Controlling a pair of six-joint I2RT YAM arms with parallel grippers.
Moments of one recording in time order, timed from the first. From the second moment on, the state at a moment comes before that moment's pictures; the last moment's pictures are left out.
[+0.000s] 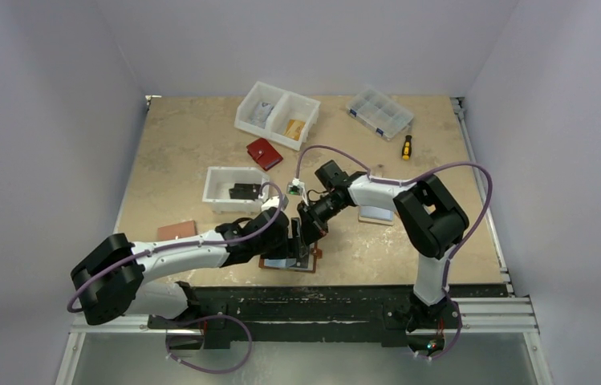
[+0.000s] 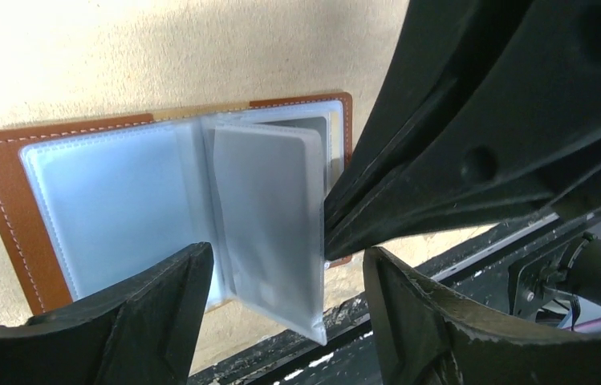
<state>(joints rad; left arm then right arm) -0.98 1.29 0.61 -0.18 -0.10 -0.95 0.64 1.89 1.10 -0.45 -1.08 -0.26</state>
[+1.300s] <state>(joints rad) -0.97 1.30 0.69 -0.40 -0.24 -0.94 0.65 1.79 1.26 -0.96 -1.12 -0.87</state>
